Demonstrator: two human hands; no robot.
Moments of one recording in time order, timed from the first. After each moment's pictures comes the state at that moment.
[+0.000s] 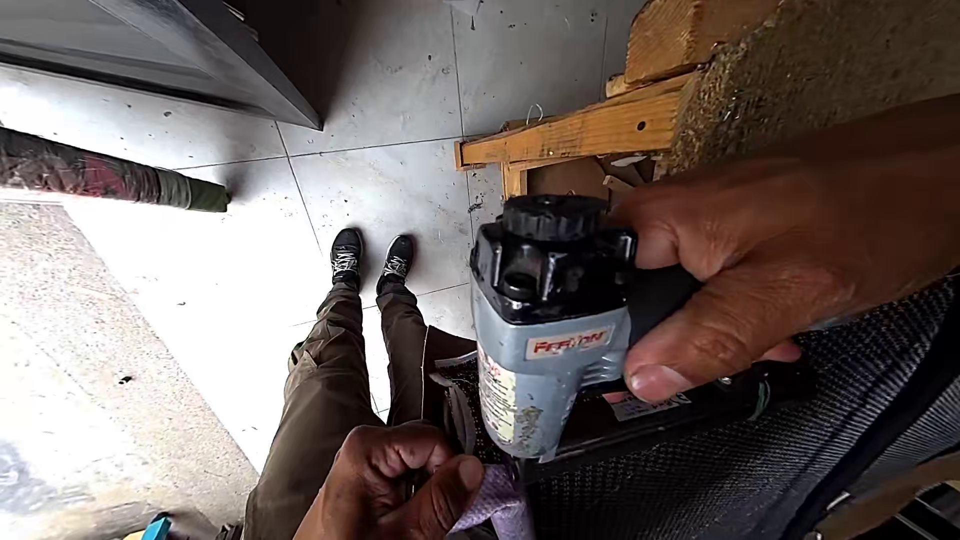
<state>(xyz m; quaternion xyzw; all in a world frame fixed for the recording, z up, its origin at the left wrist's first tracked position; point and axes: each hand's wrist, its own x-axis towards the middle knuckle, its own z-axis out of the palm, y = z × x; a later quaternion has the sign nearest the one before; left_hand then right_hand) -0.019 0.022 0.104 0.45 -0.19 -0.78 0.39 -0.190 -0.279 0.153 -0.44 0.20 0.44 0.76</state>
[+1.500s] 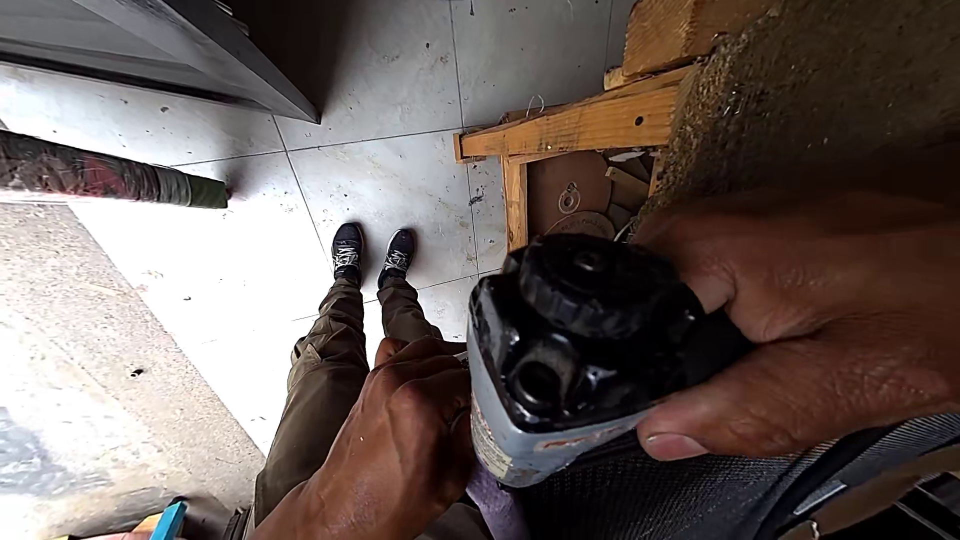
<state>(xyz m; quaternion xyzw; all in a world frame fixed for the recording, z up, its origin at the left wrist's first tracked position) -0.030 -0.029 0.099 0.58 -0.59 -0.48 0.30 -0.202 -0.257 0.177 -0.69 0.22 0.27 0.64</state>
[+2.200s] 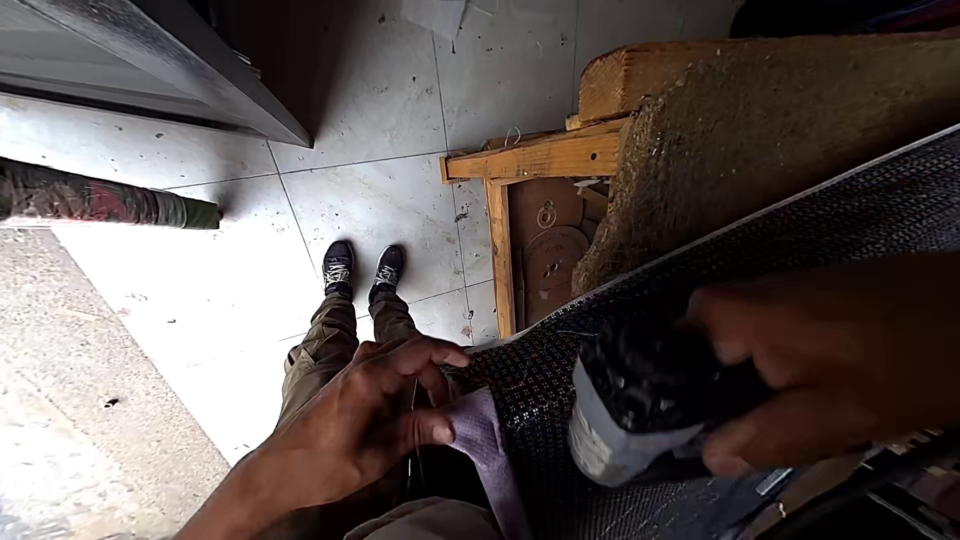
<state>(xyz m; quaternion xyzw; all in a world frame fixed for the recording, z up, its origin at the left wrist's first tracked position) 0.021 -0.023 0.068 0.42 -0.50 -0.70 0.29 -0.248 -0.261 0.220 -0.52 0.25 0.47 0.67</state>
